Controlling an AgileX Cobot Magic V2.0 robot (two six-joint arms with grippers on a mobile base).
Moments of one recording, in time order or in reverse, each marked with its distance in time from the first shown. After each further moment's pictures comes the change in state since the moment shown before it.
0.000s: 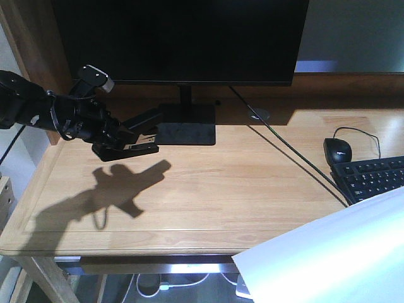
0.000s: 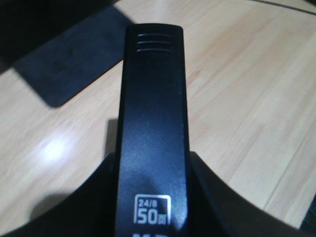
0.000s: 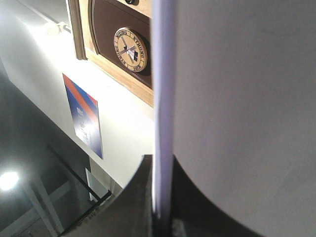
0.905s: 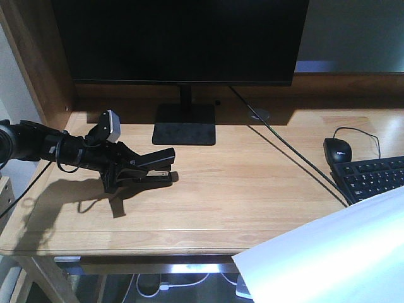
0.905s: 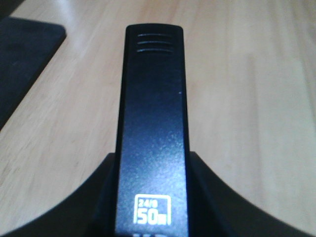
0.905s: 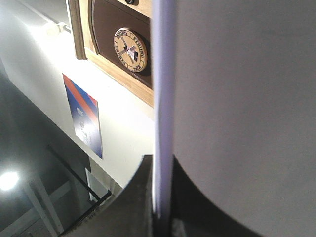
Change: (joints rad) left arm 0.085 0.402 -0.141 -0.262 0.255 0.777; right arm 0.000 0.000 0.000 0.000 0.000 0.000
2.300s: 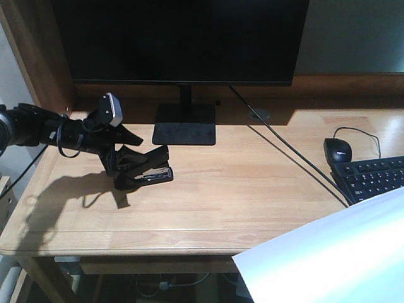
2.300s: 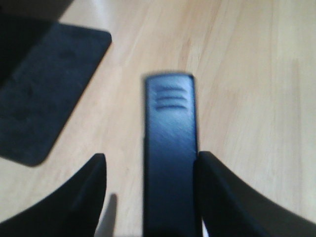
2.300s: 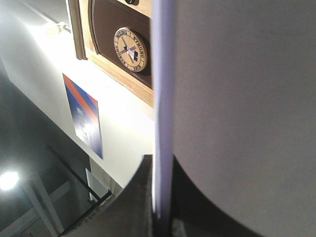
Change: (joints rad) left arm -0.018 -0.063 -0.048 0.041 -0.072 -0.080; right arm 0.000 0.000 0.000 0.000 0.000 0.000
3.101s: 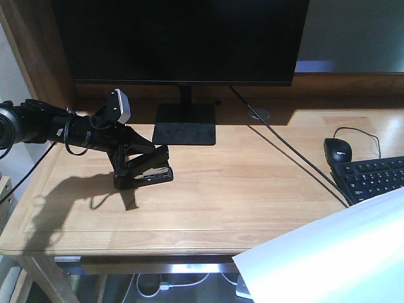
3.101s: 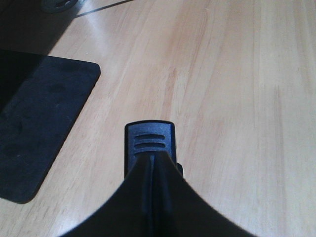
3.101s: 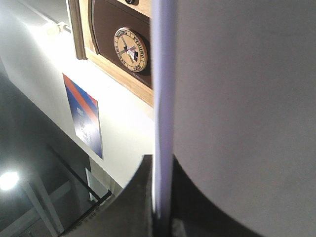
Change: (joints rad) left arm -0.036 -0.018 0.000 -0.013 0.009 -0.002; right arm 0.000 0.000 0.000 0.000 0.000 0.000
